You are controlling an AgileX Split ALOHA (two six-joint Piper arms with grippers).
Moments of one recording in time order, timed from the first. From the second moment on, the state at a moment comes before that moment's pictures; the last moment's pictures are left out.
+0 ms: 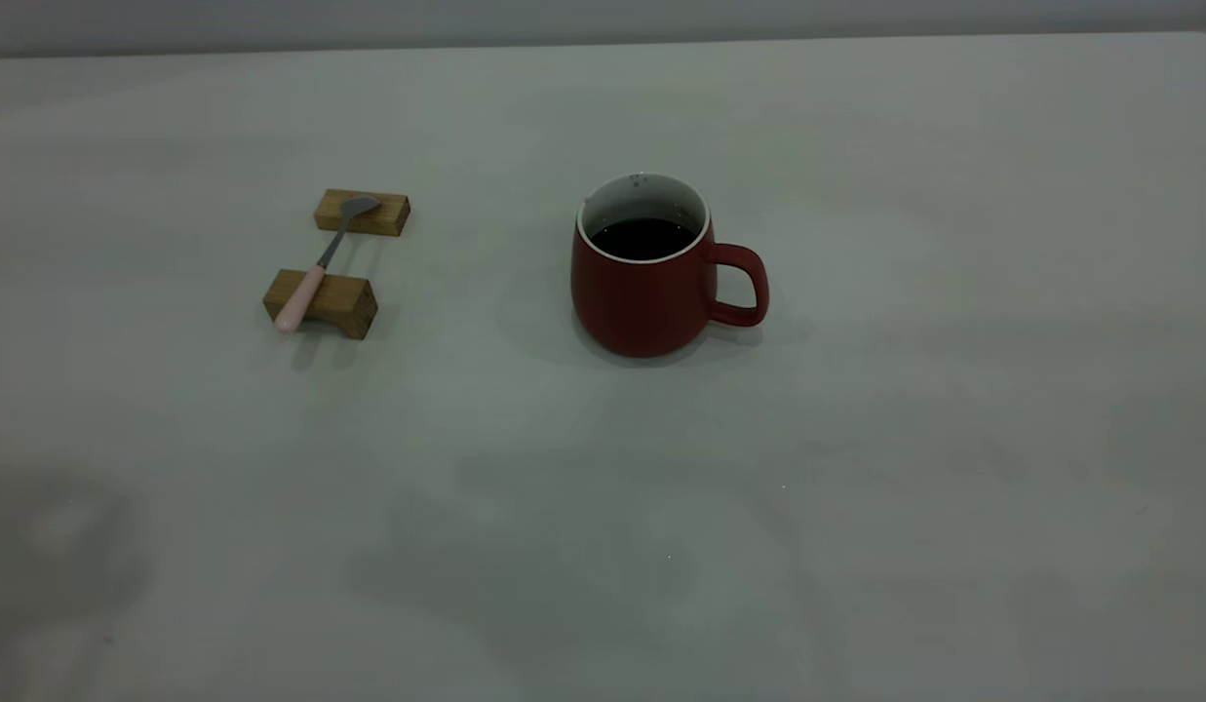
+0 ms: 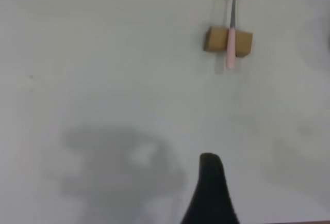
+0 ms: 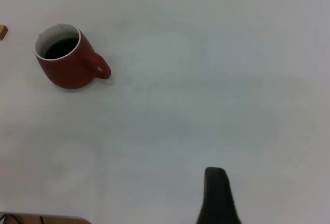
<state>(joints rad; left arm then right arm) -0.01 1.05 -0.72 -0.13 0.63 0.03 -0.02 0.02 -0.47 0.14 1.13 -0.06</state>
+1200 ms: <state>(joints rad) -0.18 2.17 -1.08 -0.19 0.28 0.07 -0.02 0.02 -0.47 0.14 1.13 -0.06</state>
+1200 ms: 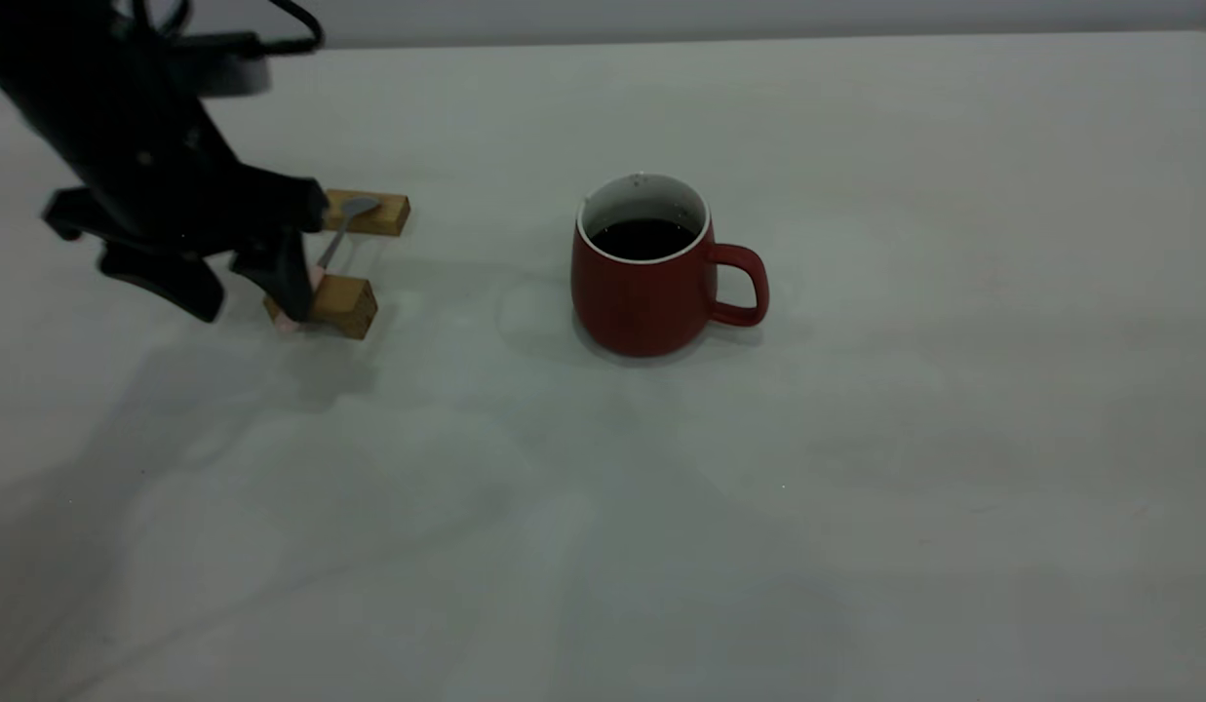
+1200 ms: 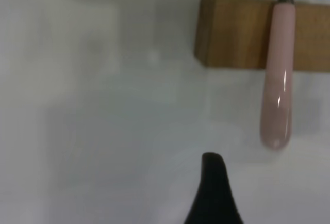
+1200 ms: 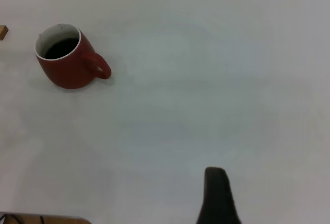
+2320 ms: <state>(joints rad) -0.22 2.27 -1.15 -0.19 0.27 0.07 -0.02 0.02 -0.47 0.14 1.13 -0.06</state>
